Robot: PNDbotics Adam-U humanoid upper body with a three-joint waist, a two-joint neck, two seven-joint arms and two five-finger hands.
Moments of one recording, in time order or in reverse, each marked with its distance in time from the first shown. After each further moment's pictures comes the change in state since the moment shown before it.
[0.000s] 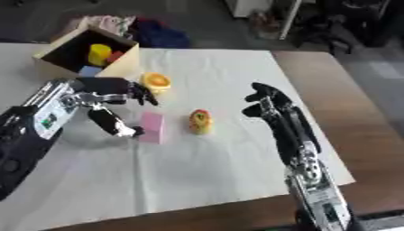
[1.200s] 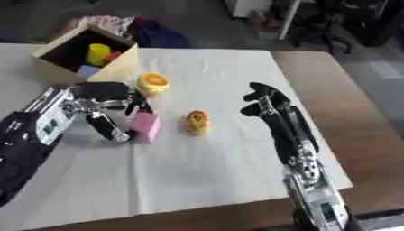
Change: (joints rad) left arm 0.003 0.041 0.030 -0.058 0.008 -0.032 0.088; right arm 0.000 0.007 -0.006 -0.002 0.000 0.000 0.000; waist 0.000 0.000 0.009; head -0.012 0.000
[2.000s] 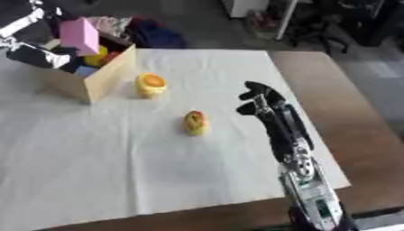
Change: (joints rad) left arm -0.105 0.129 0.286 0.115 0.037 0.237 0.240; right arm 0.001 0.000 -0.002 0.000 0.000 0.000 0.002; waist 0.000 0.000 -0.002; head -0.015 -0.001
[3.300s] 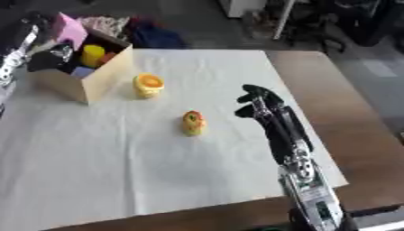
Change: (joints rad) left arm -0.020 -0.074 0.042 0.235 -0.263 0.227 0.304; right arm 0.000 0.000 0.010 0.003 -0.001 0.001 0.016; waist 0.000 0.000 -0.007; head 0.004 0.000
